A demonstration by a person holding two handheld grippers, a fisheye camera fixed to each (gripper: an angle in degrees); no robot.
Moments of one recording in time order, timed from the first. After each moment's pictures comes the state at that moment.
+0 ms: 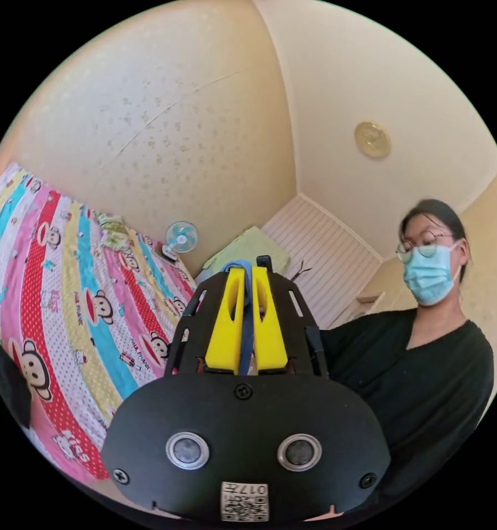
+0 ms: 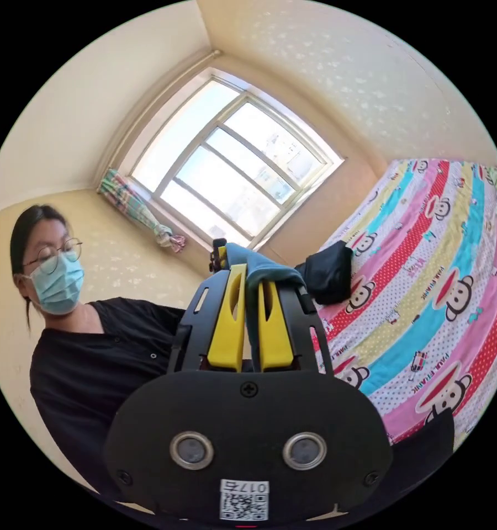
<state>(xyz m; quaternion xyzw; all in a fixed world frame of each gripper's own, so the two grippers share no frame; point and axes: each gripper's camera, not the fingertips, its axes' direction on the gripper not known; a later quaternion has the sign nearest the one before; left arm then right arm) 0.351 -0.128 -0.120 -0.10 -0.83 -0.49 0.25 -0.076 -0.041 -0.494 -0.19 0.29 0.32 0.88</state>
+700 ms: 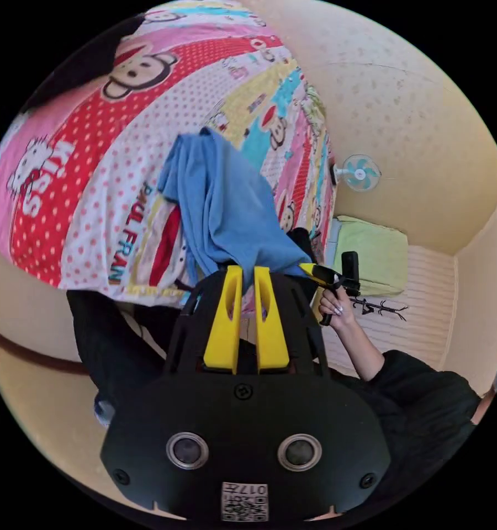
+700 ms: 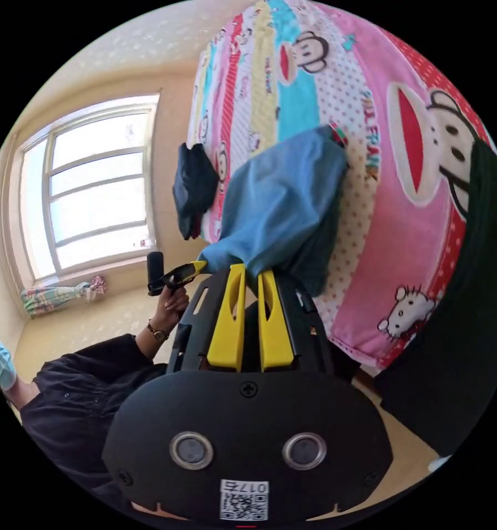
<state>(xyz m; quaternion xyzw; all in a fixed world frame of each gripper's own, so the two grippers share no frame) 0.616 0.144 -0.091 0.11 -0.74 -0.64 -0.17 -0.009 0.306 -0.617 -0.21 0.35 0.65 0.64</state>
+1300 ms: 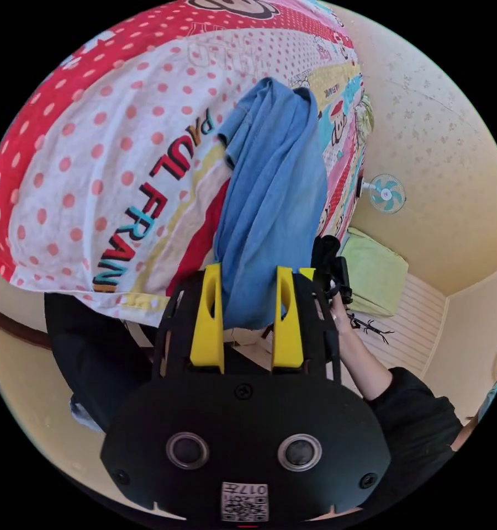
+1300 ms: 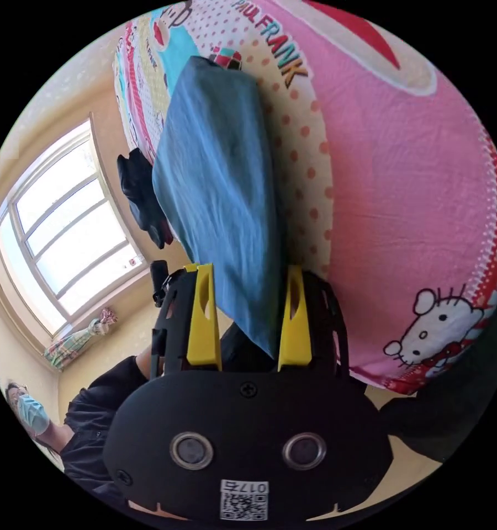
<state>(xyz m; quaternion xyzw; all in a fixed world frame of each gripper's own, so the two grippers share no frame) 0.675 0.179 -0.141 0.17 -0.73 -0.64 -0.20 0.064 0.391 -0.657 -0.19 0.33 0.73 0.57</state>
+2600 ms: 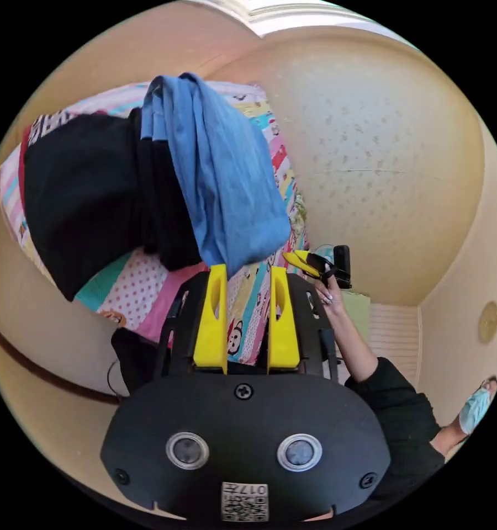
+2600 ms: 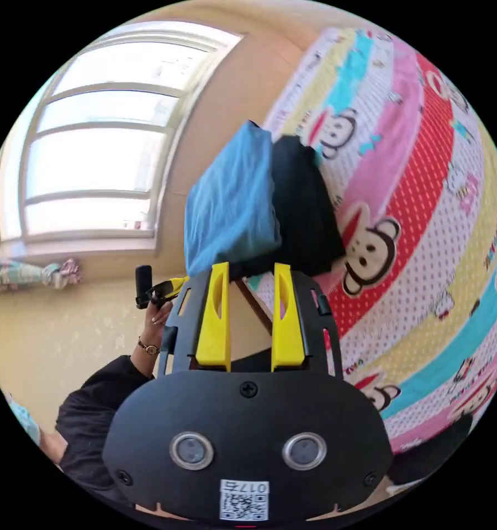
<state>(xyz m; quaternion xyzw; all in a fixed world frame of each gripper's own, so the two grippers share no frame) 0.750 -0.302 -0.191 0.18 -0.83 -0.50 -0.15 0.282 0.254 -0.420 -0.36 0.36 0.59 0.63</state>
